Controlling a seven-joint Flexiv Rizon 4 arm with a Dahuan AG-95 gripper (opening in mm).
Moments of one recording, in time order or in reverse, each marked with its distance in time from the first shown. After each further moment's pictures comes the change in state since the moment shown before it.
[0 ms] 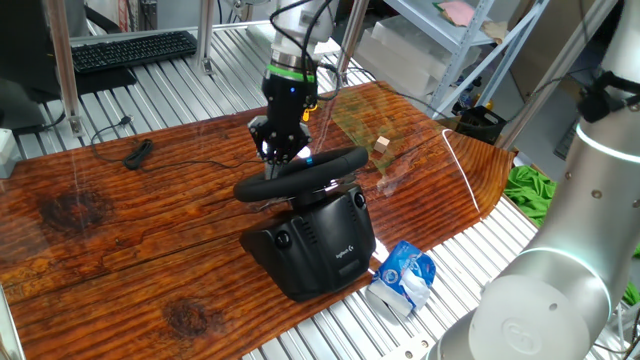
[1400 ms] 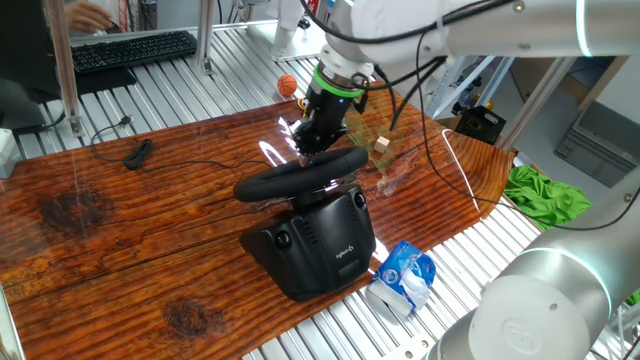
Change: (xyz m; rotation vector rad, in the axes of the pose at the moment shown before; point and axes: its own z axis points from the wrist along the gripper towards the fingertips) arm -0.032 -0.068 -0.021 0.055 -0.394 -0.317
